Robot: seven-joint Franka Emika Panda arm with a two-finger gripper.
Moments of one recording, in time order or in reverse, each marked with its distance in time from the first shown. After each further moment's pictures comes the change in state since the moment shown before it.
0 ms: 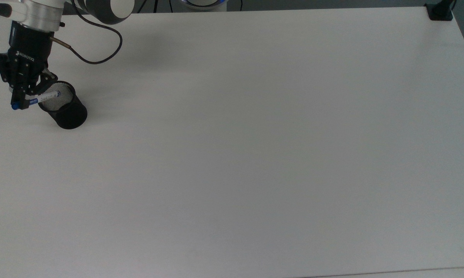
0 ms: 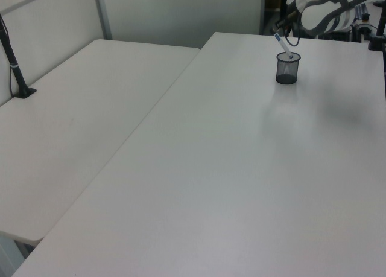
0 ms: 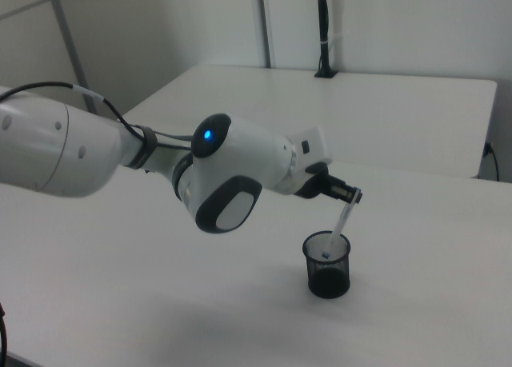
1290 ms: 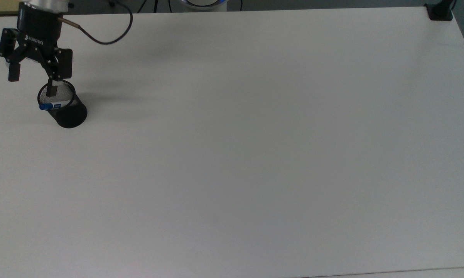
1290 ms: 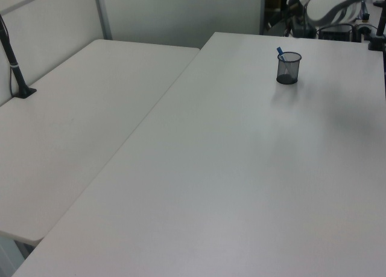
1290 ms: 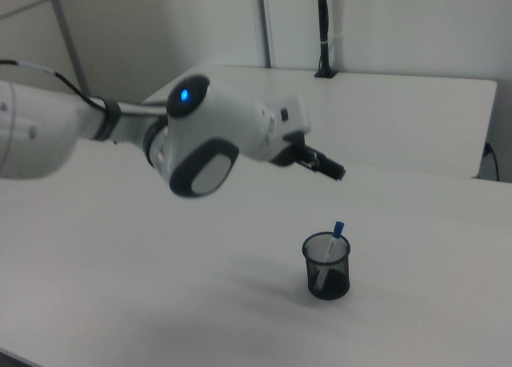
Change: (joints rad) arm 0.035 -0.142 0.014 -0.009 0.006 -0.171 0.065
